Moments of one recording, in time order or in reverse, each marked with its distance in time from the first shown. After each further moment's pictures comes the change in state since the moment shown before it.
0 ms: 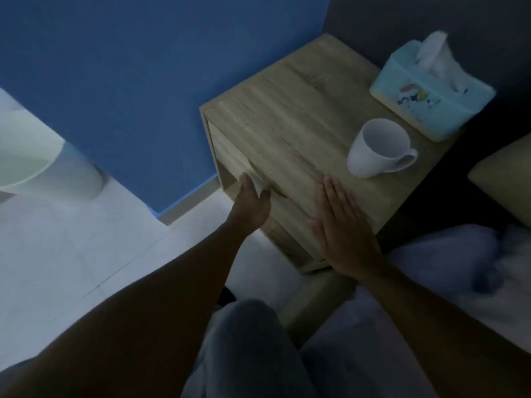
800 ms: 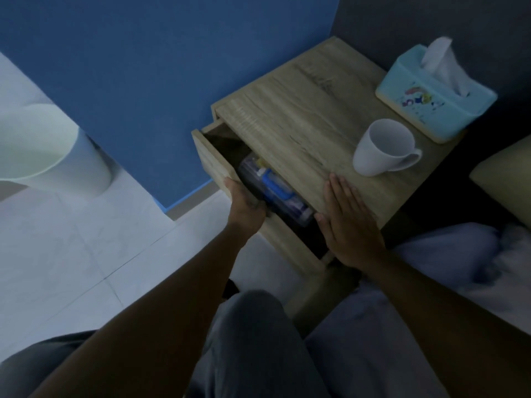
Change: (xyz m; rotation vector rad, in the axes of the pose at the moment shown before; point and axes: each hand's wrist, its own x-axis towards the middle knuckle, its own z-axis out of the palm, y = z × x) left_hand -0.029 -0.021 -0.023 -0.273 0.044 0.007; right_hand 0.005 0.006 0.009 0.018 0.007 0.007
